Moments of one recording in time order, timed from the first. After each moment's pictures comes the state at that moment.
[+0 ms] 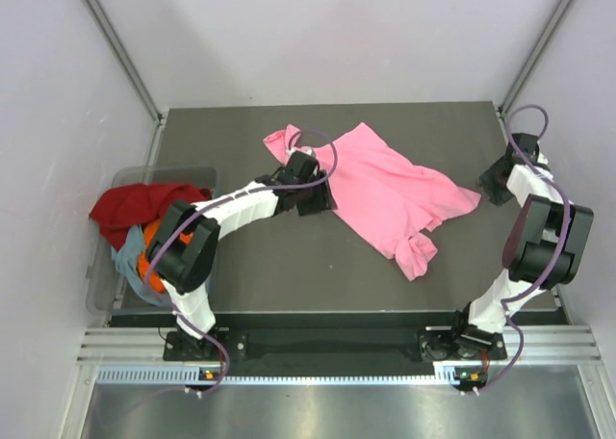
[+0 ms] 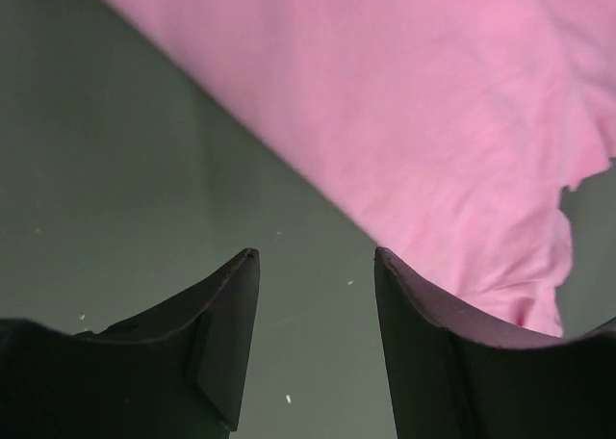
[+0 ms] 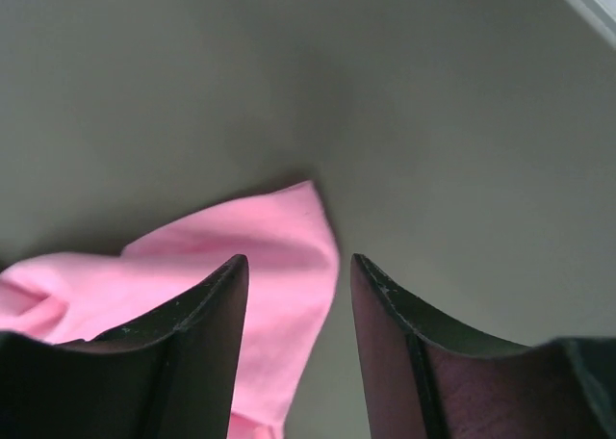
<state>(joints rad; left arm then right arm) -0.63 1.79 1.24 -0.25 0.08 -0.73 -0.31 1.72 1.18 -0.44 0.09 0.58</state>
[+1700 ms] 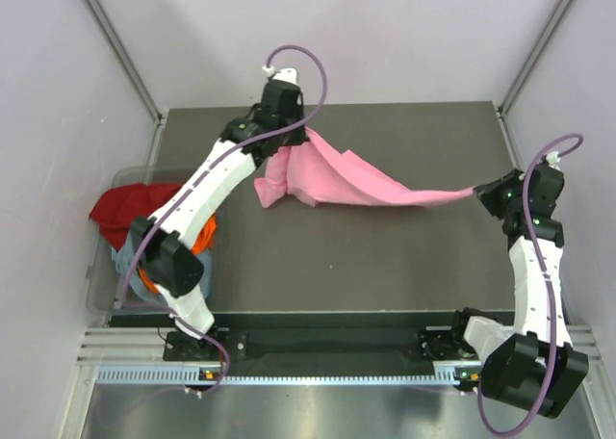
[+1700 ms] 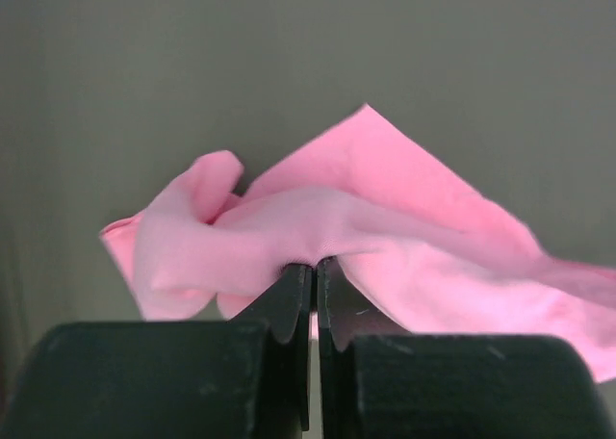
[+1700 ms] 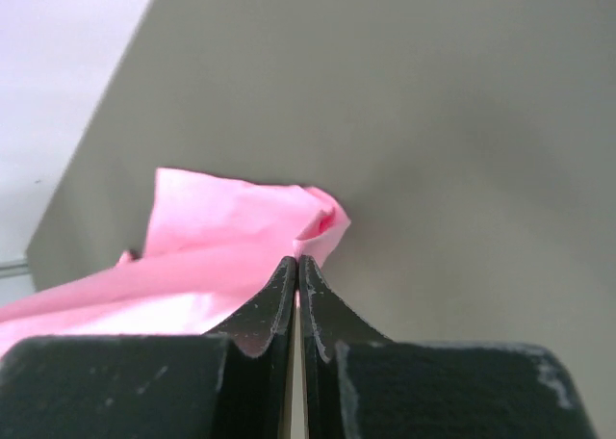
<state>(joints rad) -0.56 1.71 1.81 -0.66 -0.26 -0.44 -0.31 0.97 0.84 -0.41 -0.21 0.68</state>
